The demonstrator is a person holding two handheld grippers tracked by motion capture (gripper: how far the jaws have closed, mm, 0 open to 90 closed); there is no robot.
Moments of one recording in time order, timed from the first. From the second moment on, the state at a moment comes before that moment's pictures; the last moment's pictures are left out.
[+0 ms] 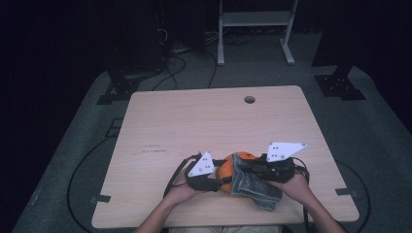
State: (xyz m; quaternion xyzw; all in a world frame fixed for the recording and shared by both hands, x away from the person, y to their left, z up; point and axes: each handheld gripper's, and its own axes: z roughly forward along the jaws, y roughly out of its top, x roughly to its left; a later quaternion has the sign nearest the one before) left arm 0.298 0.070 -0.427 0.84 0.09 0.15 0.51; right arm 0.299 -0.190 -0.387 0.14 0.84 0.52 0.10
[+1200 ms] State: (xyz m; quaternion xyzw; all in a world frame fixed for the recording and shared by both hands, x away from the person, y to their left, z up) left arm 0.299 0.071 -0.430 0.84 0.09 0.14 0.52; right arm 0.300 -0.191 -0.388 0.14 0.85 0.51 0.09
